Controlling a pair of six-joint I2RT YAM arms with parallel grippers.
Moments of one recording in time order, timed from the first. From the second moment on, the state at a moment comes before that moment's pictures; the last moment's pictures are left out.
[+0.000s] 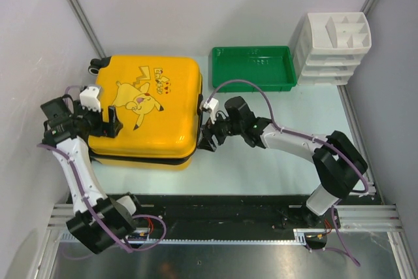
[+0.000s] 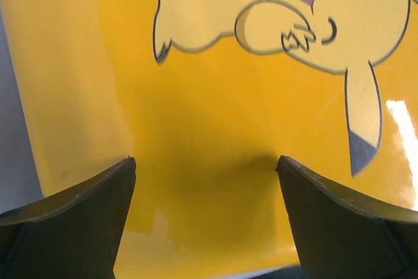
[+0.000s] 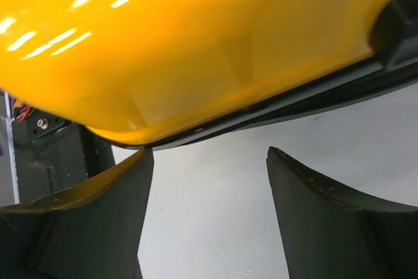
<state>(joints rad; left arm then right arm) 0.59 1.06 1.07 -0.91 0.64 0.57 0.80 1.61 1.05 0.04 -0.52 0.03</state>
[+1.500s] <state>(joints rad) 0.56 1.23 1.04 -0.98 0.41 0.55 0.75 1.75 1.10 0.23 -0.52 0.11</state>
